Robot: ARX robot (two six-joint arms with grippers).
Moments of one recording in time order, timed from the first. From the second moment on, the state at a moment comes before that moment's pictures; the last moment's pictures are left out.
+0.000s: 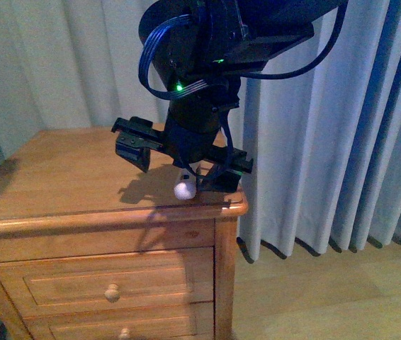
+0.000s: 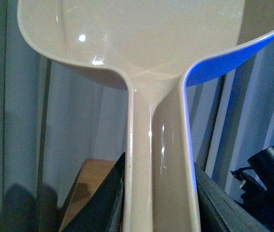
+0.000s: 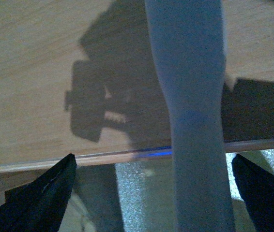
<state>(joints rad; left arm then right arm) 0.51 0.35 0.27 0.48 0.54 -0.30 0.68 2.32 1.97 -0.49 0.10 0.70</state>
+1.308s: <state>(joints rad) 0.51 0.35 0.27 0.48 0.54 -0.30 0.44 1.12 0.70 0.46 0.18 0.15</state>
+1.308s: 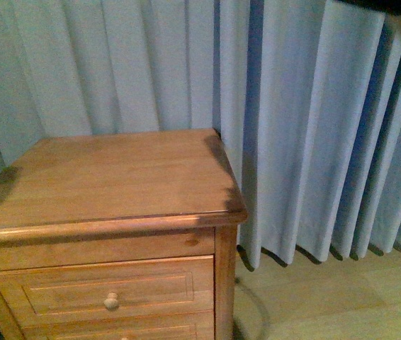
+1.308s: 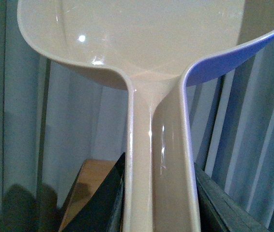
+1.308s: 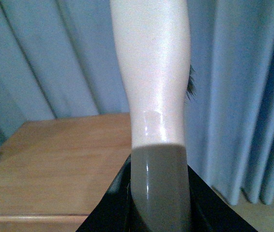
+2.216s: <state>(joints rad) 0.51 0.34 0.27 0.48 0.54 -0.30 0.22 0.59 0.35 0.45 0.12 0.14</state>
